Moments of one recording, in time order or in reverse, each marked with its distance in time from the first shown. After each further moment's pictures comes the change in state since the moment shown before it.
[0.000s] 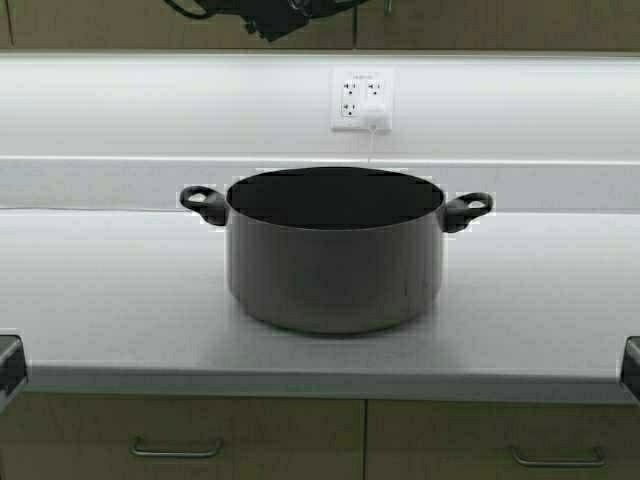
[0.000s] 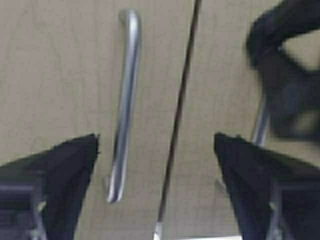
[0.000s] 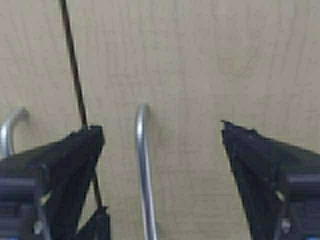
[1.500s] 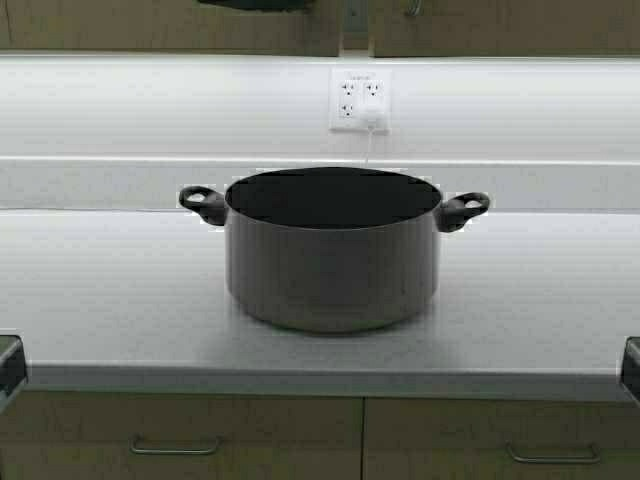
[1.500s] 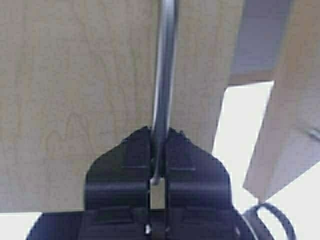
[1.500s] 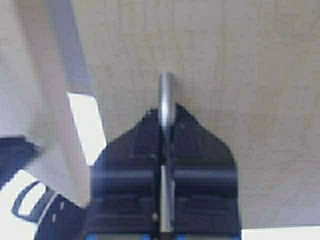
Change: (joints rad) left arm 0.018 -0.414 0.430 0.029 0.336 0.018; right arm -0.037 -0.388 0.342 -0.034 0.479 -0.011
